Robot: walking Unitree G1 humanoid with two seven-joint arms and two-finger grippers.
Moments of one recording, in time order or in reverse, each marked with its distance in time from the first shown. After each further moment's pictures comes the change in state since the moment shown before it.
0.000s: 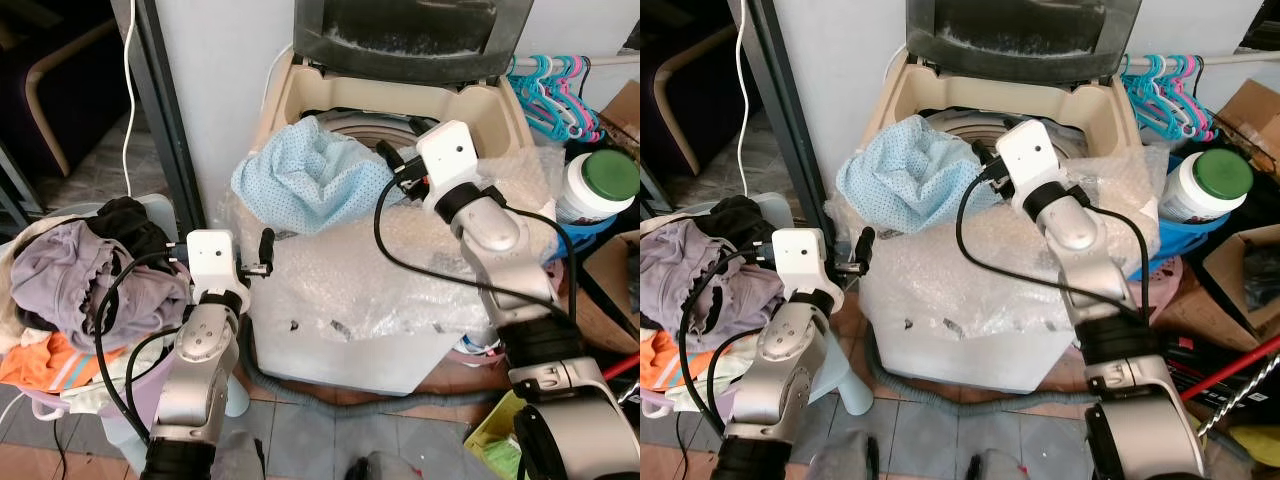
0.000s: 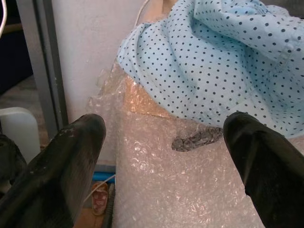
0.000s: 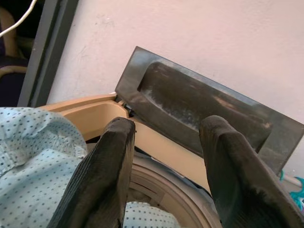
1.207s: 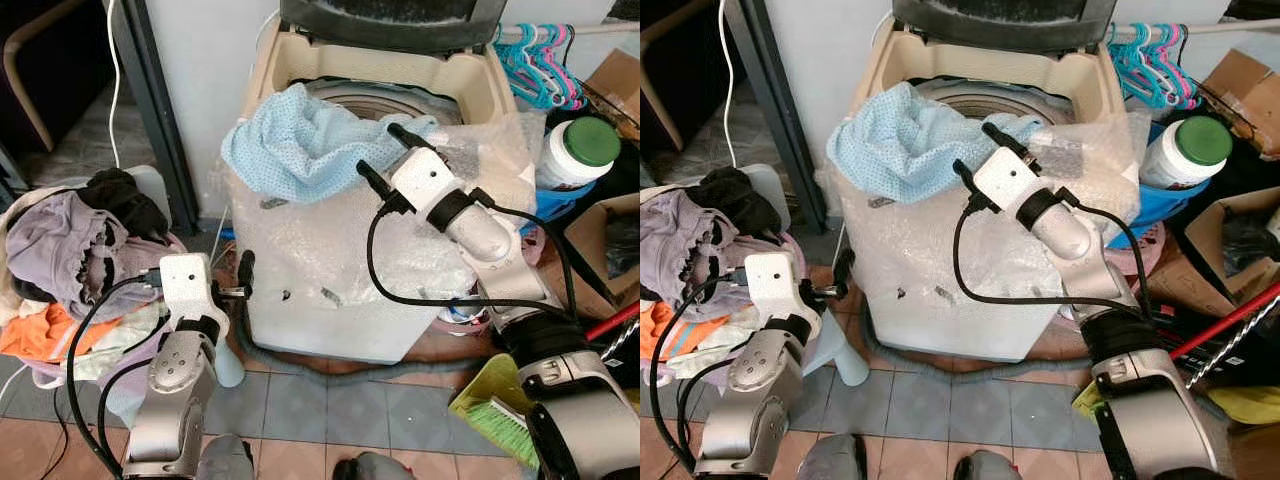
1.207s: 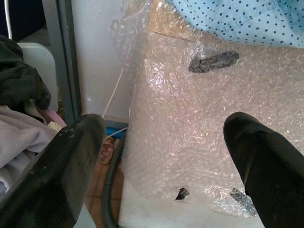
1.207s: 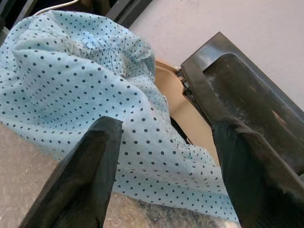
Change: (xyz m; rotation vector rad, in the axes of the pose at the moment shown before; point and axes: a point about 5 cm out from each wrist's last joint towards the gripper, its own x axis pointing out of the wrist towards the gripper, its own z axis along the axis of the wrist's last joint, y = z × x) left arm -0.023 0.022 -0.016 -0.060 0.098 0.059; right arm -0.010 0.028 -0.031 -0.347 -0.006 0.313
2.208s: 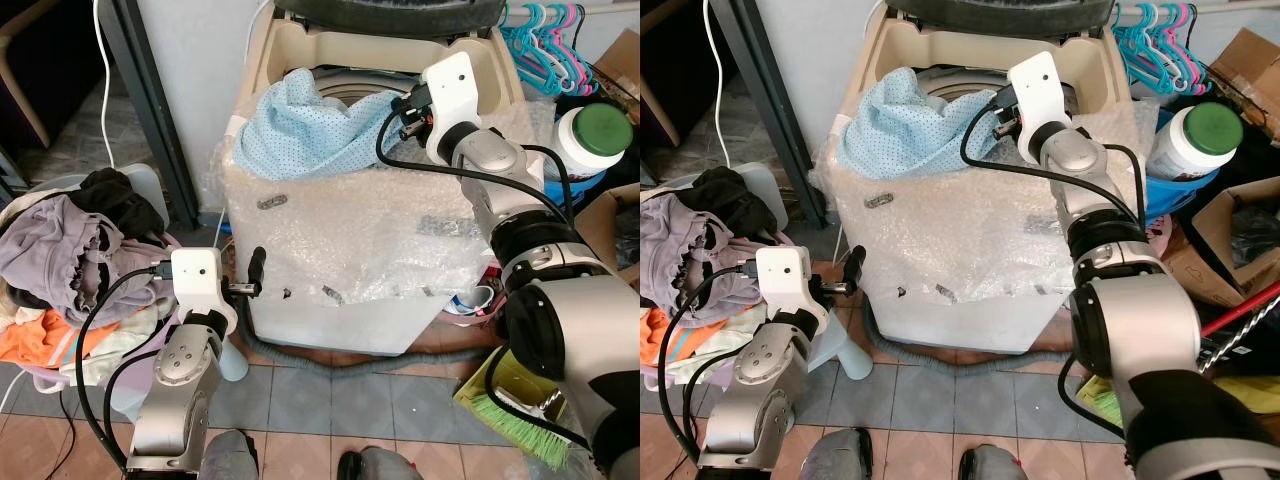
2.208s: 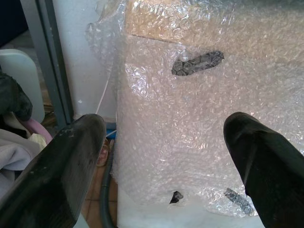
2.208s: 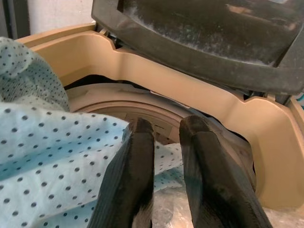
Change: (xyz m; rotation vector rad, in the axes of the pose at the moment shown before) left arm 0.003 -0.010 0.008 0.024 -0.017 -0.053; right arm 0.043 -0.084 0.002 0.510 0.230 -0.347
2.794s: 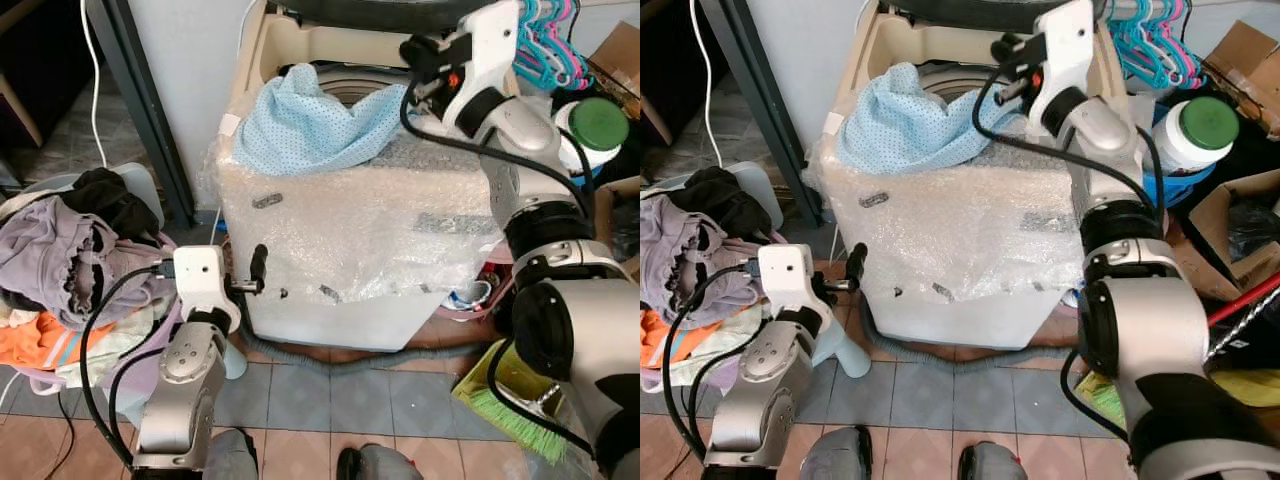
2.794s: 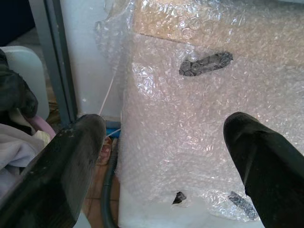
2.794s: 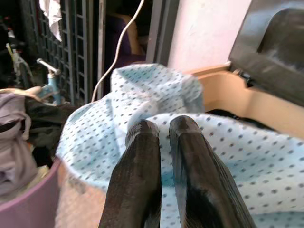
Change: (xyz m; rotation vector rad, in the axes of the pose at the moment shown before) left arm 0.002 -0.001 0.001 -0.005 -0.005 0.019; right arm -0.036 0.033 -0.020 0.069 -0.156 0.639
